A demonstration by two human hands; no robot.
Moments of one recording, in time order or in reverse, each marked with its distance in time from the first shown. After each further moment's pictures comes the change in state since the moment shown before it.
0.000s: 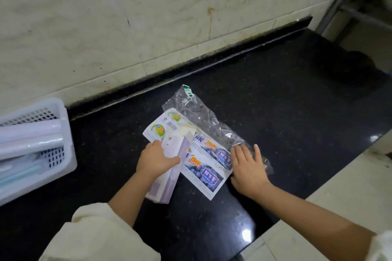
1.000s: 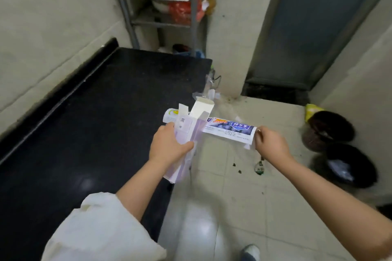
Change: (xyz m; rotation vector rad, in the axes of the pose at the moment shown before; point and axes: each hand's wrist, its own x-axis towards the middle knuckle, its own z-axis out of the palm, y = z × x) left_hand -0.135 0.327 0.159 0.054 -0.218 0.907; right_hand -0.259 0.265 0.060 0.711 0.447 1.204
